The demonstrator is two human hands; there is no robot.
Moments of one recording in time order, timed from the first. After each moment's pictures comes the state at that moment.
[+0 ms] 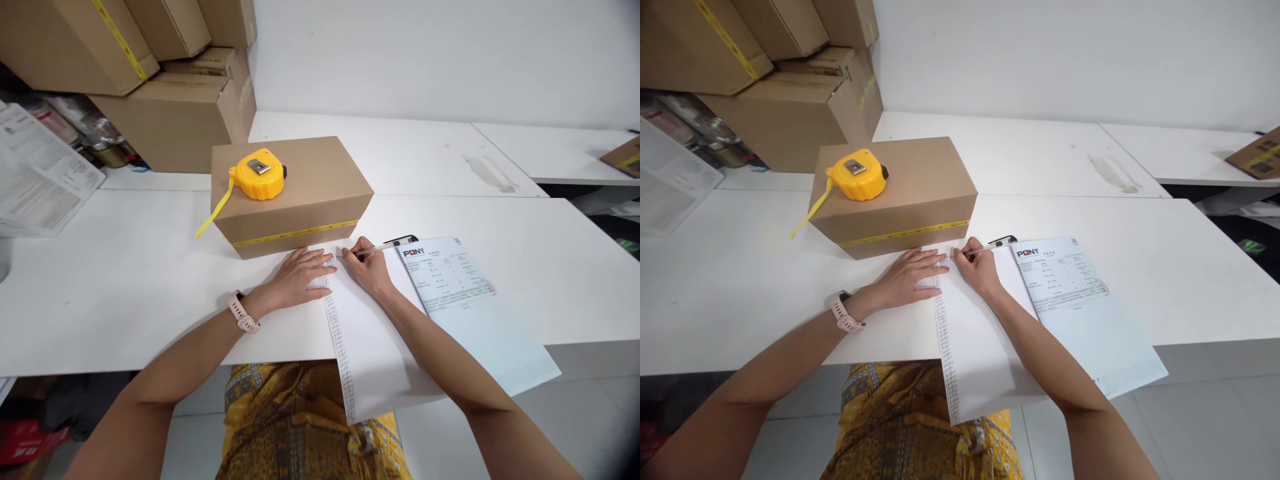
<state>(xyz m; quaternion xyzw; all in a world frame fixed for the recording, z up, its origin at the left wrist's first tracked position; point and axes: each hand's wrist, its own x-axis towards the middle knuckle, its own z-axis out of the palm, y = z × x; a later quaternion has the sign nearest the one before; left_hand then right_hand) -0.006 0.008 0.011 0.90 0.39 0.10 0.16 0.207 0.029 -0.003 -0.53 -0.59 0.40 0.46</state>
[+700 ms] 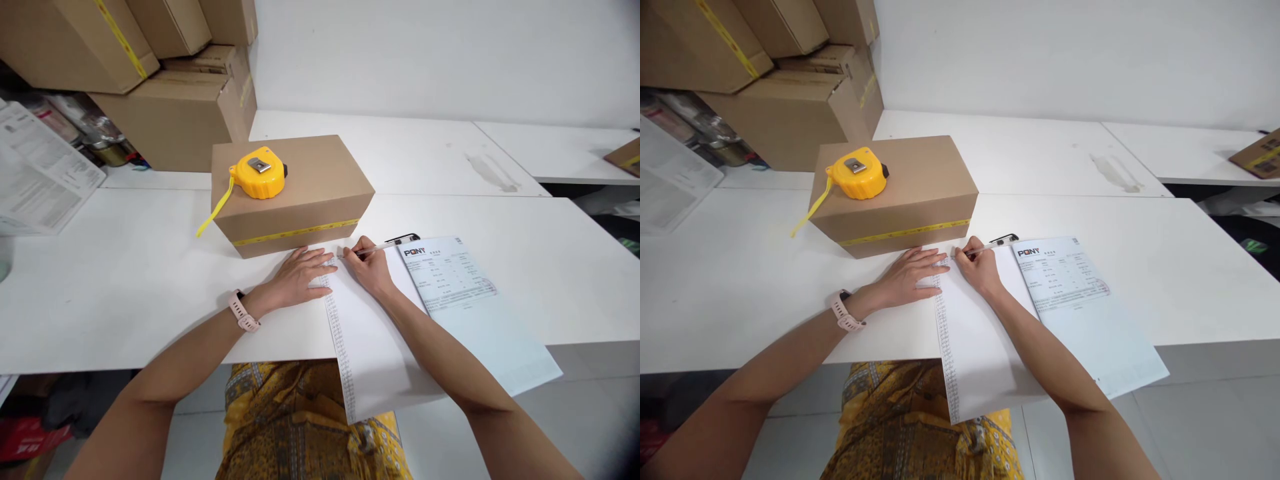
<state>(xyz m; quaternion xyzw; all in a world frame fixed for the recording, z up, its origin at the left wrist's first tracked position) -0.006 0.008 0.011 0.90 0.38 0.11 0.16 0.206 0.029 0.000 -0.54 -0.59 0.38 0.46</state>
